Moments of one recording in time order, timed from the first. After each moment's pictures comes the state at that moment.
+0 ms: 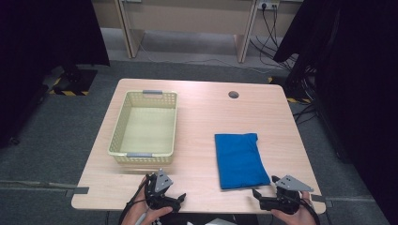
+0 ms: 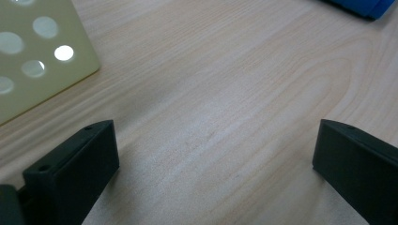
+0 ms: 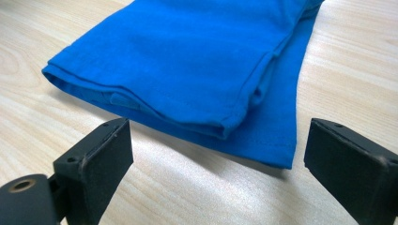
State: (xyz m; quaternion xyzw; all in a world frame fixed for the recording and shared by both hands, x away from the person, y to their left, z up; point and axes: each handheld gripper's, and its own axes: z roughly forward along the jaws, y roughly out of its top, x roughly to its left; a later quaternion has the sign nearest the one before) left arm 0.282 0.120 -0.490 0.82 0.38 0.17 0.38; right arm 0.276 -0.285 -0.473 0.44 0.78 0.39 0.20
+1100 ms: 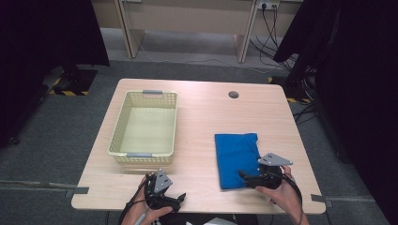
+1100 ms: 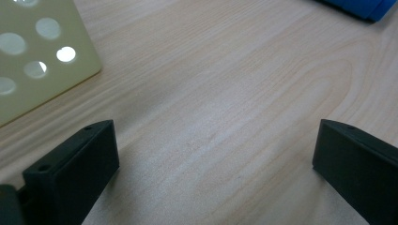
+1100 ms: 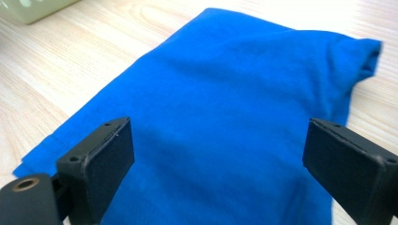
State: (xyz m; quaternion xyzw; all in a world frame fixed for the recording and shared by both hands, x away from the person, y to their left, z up) left arm 0.282 0.121 -0.491 0.82 0.38 0.17 0.39; right arm 0.337 -0.243 -0.457 0.42 0.80 0.39 0.20
